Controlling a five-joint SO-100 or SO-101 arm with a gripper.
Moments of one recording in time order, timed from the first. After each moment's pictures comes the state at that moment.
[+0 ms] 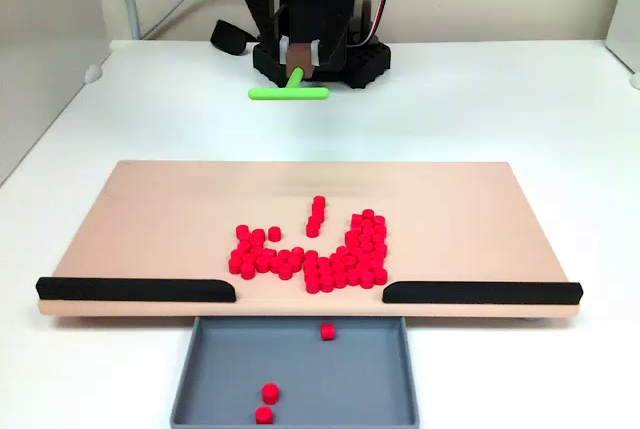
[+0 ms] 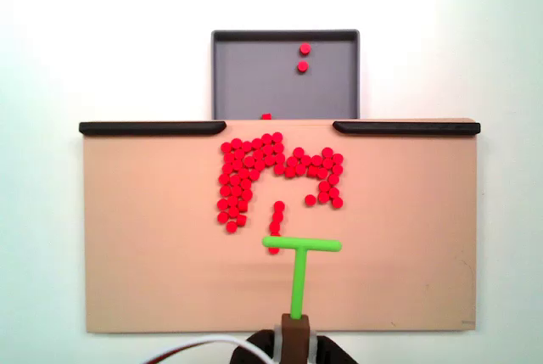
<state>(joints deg) 4.5 106.8 101.2 85.7 -86.9</state>
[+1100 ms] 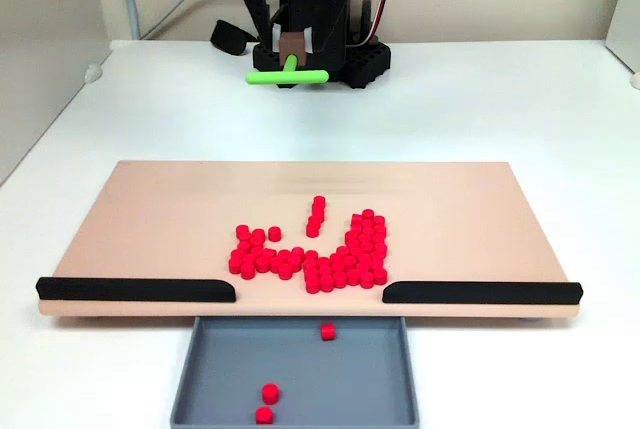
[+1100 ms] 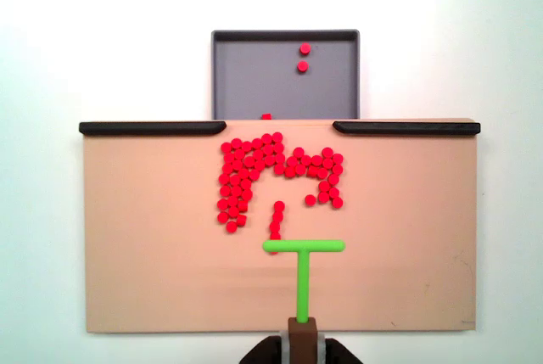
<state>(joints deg) 5.4 109.1 101.2 85.9 -92.4</state>
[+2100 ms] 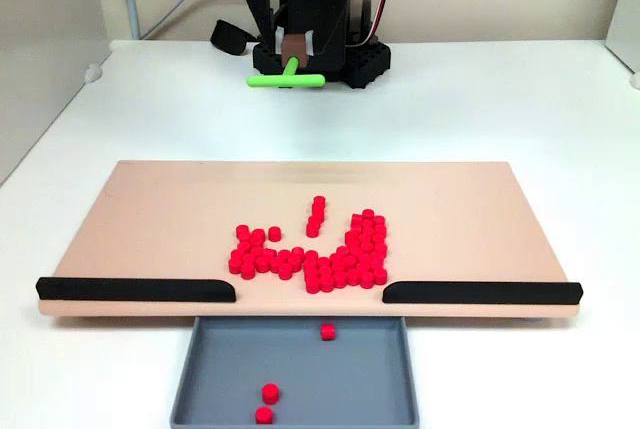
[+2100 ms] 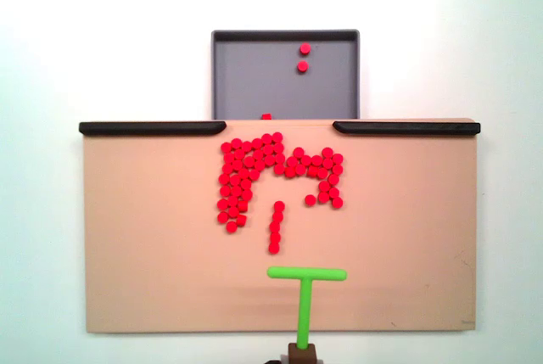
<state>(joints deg) 5.6 113.4 107.2 85.9 -89.5</state>
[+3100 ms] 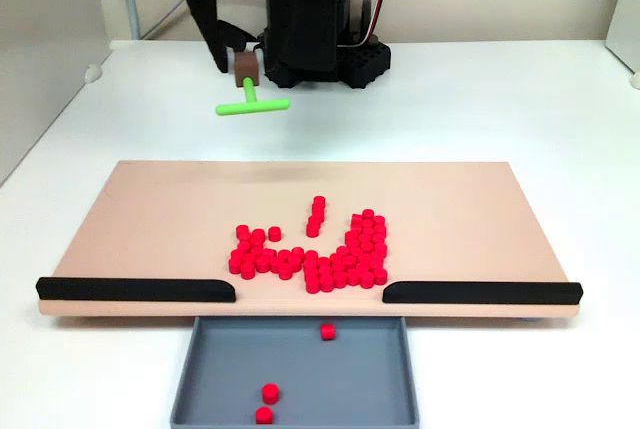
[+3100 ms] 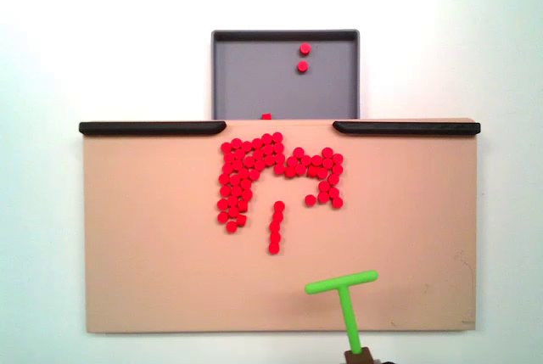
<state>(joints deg) 15.8 108.0 107.2 85.7 -115.6</state>
